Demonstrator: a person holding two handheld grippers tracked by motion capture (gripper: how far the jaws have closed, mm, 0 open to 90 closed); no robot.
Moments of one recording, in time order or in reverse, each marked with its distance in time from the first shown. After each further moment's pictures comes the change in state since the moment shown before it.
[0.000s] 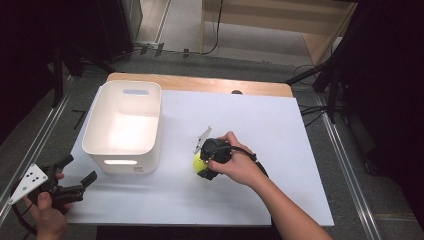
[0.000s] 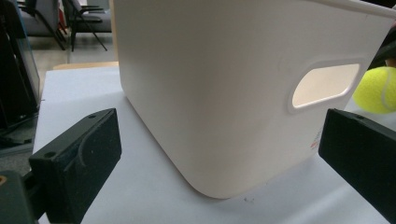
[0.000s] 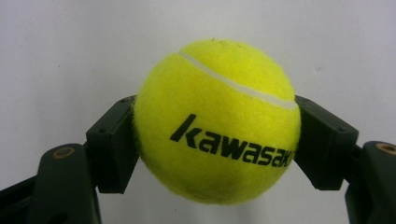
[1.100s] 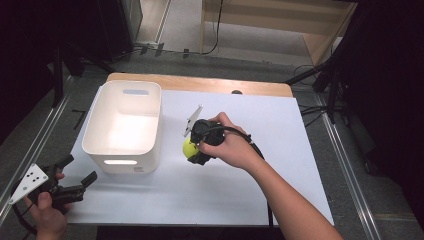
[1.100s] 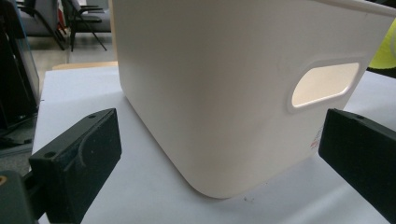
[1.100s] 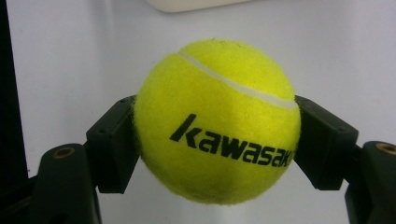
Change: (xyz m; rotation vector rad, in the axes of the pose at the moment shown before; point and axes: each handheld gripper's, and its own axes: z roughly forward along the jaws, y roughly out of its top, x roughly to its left) left arm 0.000 0.000 0.000 0.002 -0.003 0.003; right arm -0.009 0.048 -0.048 -0.038 0.016 -0.061
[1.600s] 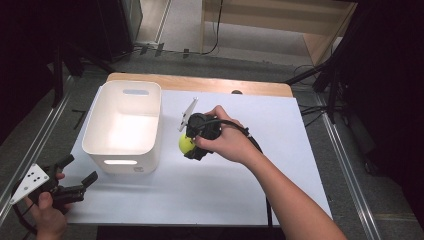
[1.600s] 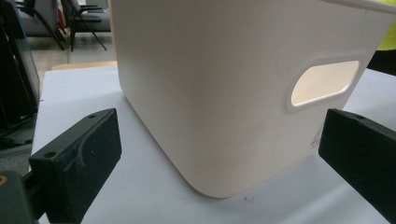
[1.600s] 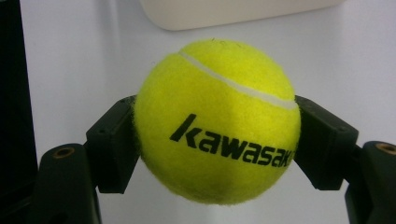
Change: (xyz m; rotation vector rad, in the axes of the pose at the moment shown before) left arm 0.000 0.000 0.001 0.006 -0.001 0.011; right arm -0.003 0.017 -0.015 0.004 0.000 -0.030
